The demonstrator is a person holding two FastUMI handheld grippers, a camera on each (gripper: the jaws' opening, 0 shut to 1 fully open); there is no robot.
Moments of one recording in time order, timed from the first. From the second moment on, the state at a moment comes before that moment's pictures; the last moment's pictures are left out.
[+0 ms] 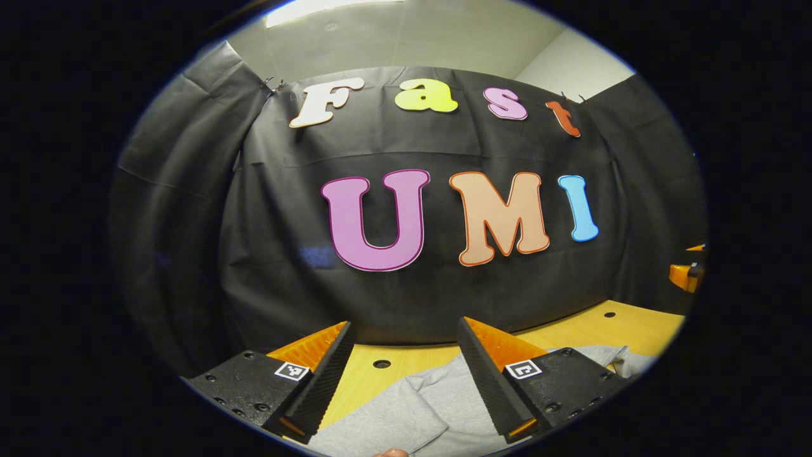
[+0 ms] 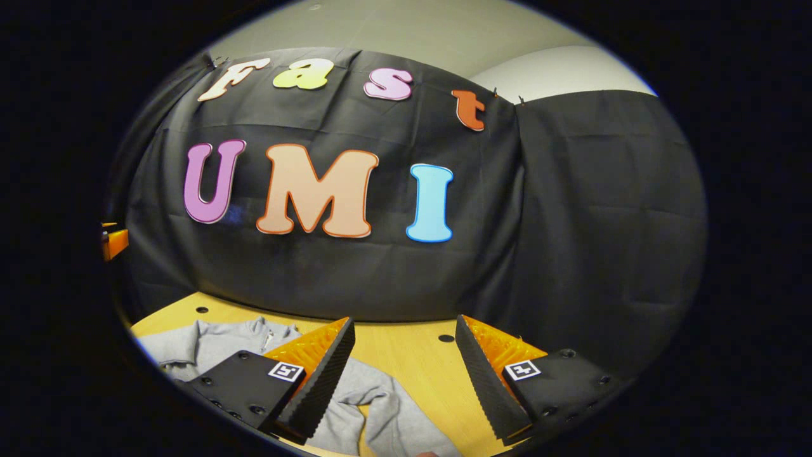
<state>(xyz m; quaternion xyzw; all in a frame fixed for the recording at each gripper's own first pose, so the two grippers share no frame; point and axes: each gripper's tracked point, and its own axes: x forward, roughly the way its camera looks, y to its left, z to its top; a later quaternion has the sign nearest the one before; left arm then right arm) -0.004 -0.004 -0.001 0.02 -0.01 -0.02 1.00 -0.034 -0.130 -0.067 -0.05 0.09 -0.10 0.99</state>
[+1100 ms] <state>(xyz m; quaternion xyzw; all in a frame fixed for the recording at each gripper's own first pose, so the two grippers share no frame) 0.003 -0.031 -0.019 0.02 0.01 -0.04 1.00 -0.174 -0.233 -0.274 -0.02 0.37 -0.19 0.91</state>
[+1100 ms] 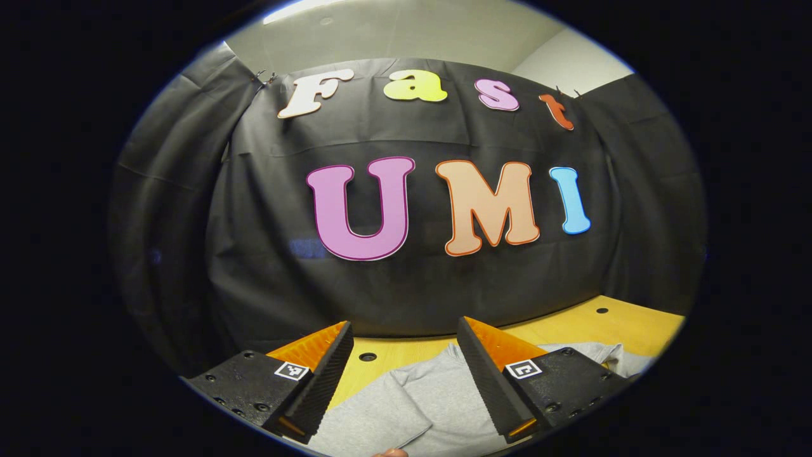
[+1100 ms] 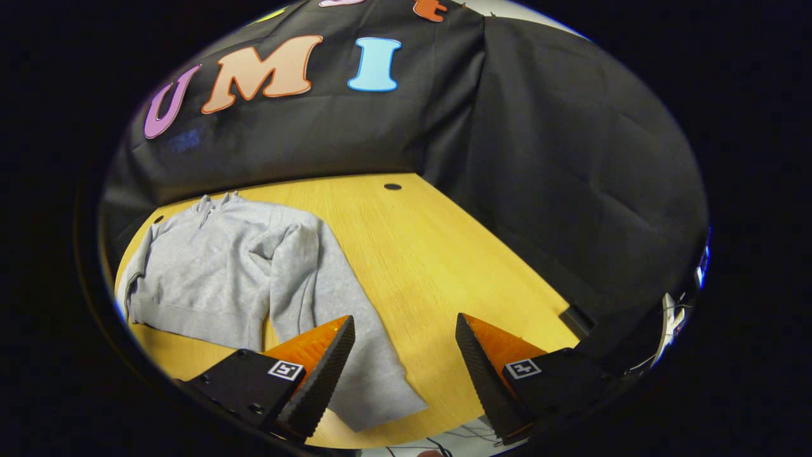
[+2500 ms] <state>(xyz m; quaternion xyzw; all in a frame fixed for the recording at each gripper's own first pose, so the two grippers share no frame) 0.008 -0.011 -0.025 0.02 0.02 -0.01 1.00 -0.169 -0.184 -0.308 0.12 0.44 -0.16 0.87</state>
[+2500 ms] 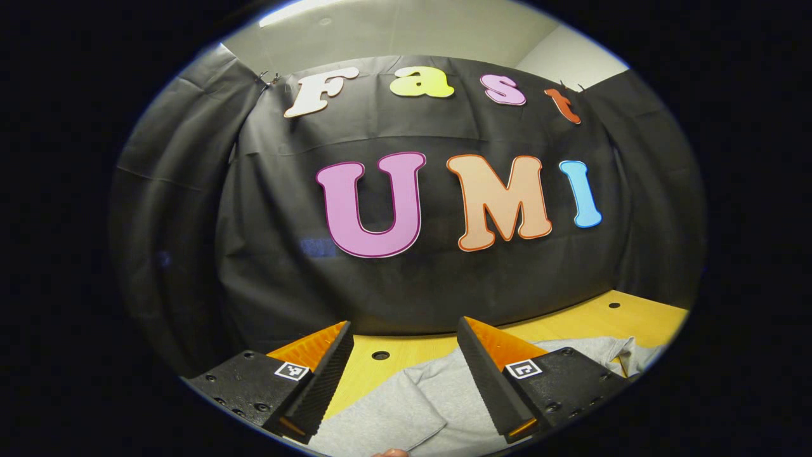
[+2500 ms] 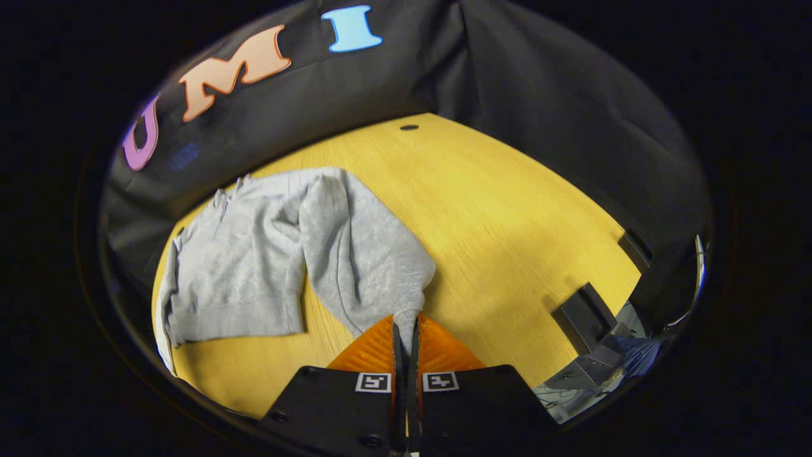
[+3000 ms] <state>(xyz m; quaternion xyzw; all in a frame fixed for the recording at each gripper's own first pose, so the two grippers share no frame) 0.001 0.016 -0.024 0.03 0.02 0.02 1.00 -0.063 -0.168 -0.240 0.15 0.36 -0.14 0.91</state>
